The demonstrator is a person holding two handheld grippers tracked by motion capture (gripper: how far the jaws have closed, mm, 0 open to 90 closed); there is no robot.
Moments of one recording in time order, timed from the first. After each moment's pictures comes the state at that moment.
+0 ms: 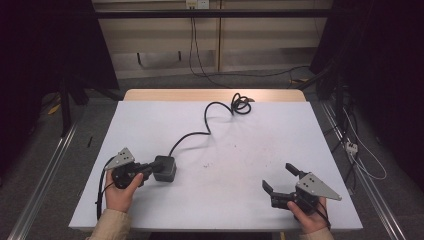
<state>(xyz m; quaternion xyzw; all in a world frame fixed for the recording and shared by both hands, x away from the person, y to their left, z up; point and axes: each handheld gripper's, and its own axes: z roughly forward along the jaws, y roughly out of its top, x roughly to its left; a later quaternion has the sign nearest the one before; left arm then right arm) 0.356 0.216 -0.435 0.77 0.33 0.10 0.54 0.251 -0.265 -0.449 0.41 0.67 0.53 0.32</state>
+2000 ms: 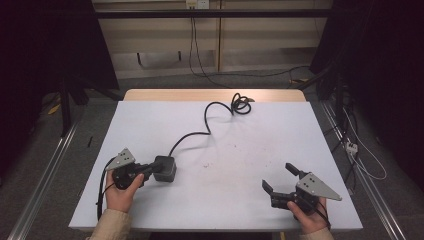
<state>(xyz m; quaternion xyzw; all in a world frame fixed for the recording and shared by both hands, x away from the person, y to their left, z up) 0.354 0.216 -0.436 0.77 0.33 0.10 0.54 0.251 -0.264 -0.448 0.41 0.67 0.54 0.32</state>
